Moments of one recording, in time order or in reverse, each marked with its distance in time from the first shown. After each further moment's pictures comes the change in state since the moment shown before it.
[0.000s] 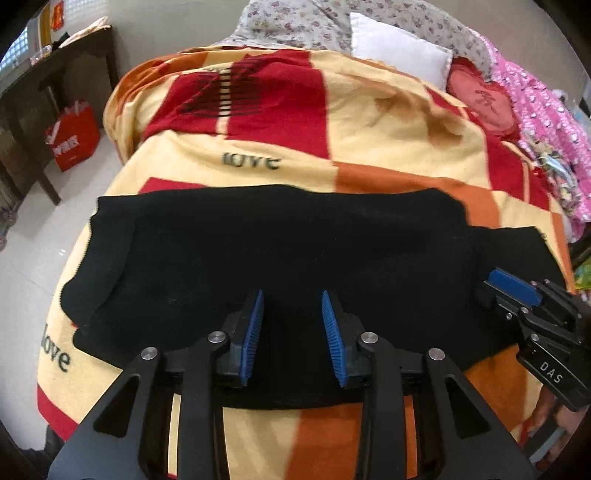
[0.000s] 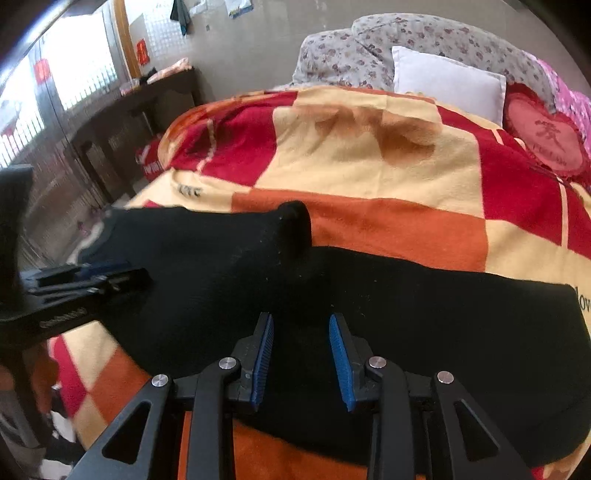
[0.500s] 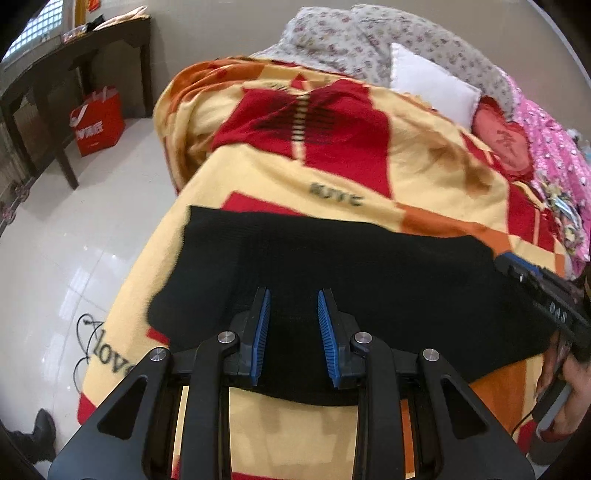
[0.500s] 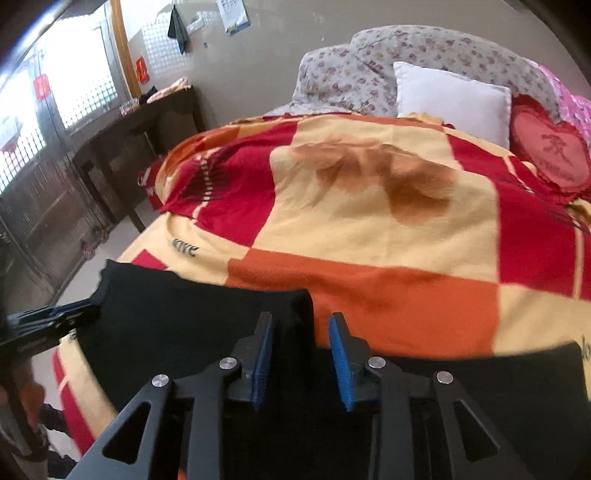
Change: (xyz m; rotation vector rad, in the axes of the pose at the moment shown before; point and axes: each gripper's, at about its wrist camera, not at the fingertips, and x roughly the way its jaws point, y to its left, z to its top) left arm -0.030 0.068 0.005 -0.100 -0.059 0.019; right arm 0.013 0.008 0.047 -0.021 -0.040 -0.002
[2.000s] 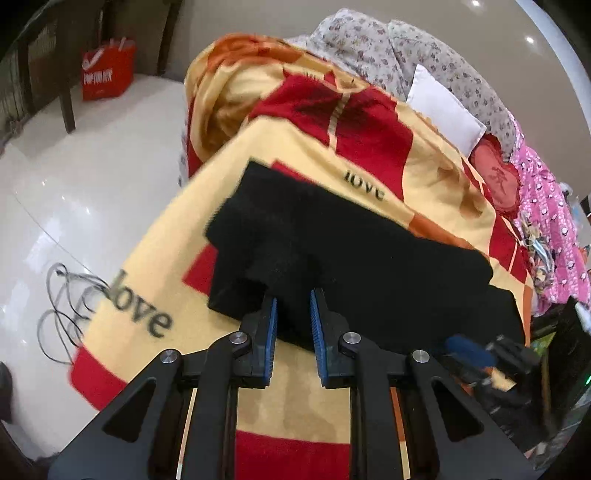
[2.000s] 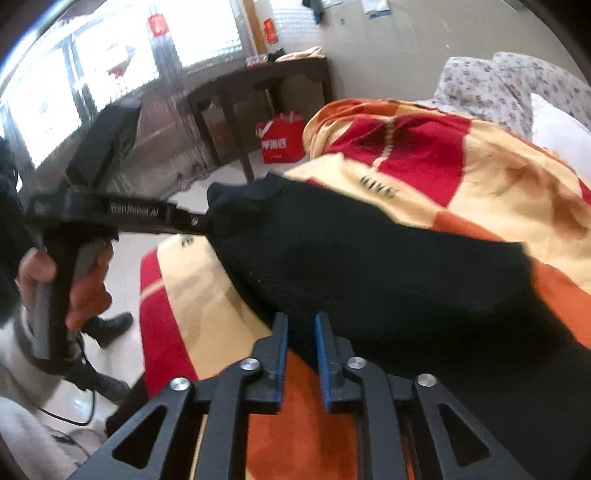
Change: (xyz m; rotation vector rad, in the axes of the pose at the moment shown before) left arm -0.020 0.064 -0.019 -0.192 0.022 -0.103; right arm -0.003 0.106 -0.047 -0.283 0.037 0.314
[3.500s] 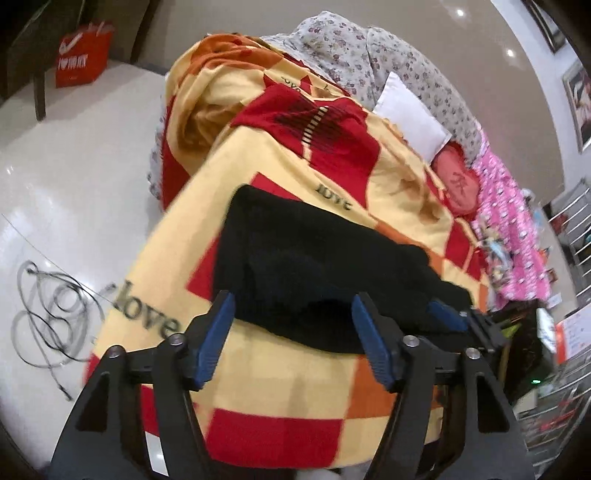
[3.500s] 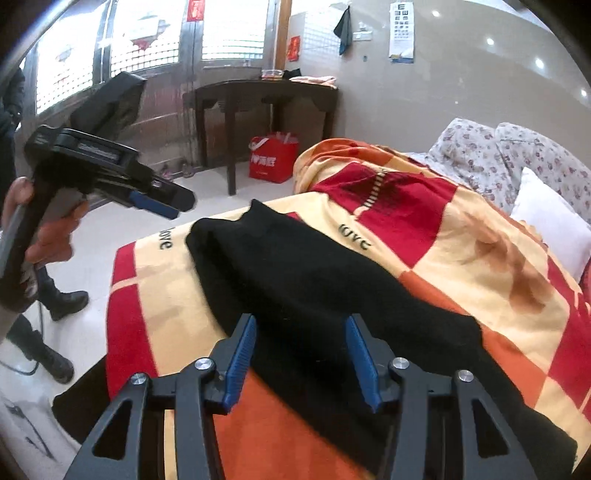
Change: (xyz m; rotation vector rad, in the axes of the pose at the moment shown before) left arm -0.024 0.024 0.013 -0.052 0.064 -0.221; right arm 0.001 0.023 0.006 -0.244 -0.058 -0.165
